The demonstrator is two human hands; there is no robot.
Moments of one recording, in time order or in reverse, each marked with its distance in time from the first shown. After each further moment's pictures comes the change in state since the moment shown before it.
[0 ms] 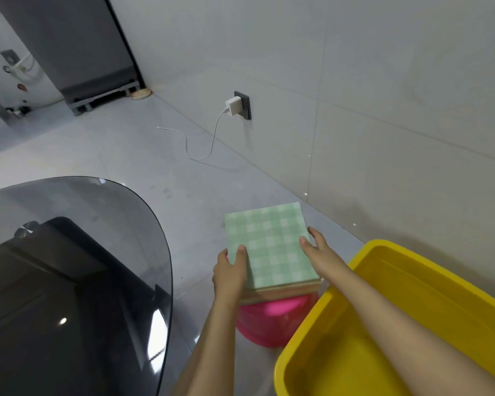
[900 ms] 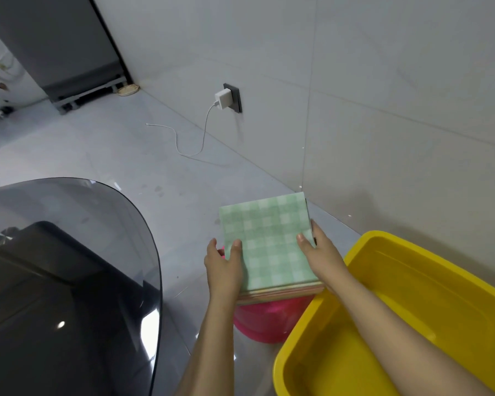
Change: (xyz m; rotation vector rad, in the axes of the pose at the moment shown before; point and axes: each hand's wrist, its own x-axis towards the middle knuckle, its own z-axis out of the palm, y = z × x) left_hand -0.007 0.010 0.000 -0.048 0.055 0.110; right_hand -0.002 0.008 0.009 0.108 0.150 -0.061
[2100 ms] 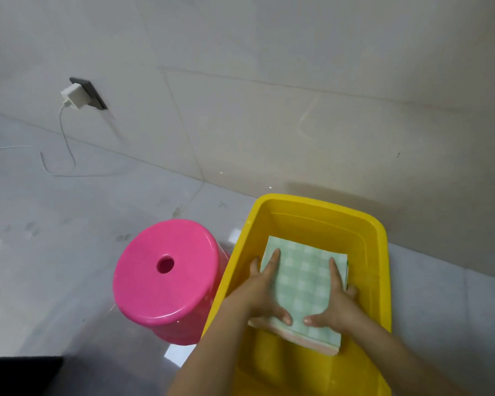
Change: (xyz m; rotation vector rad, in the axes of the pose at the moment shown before) left_hand -0.082 -0.039 0.158 0.944 -1.167 0.454; right_hand -0.133 0.147 -0.101 -0.242 0.114 0.570
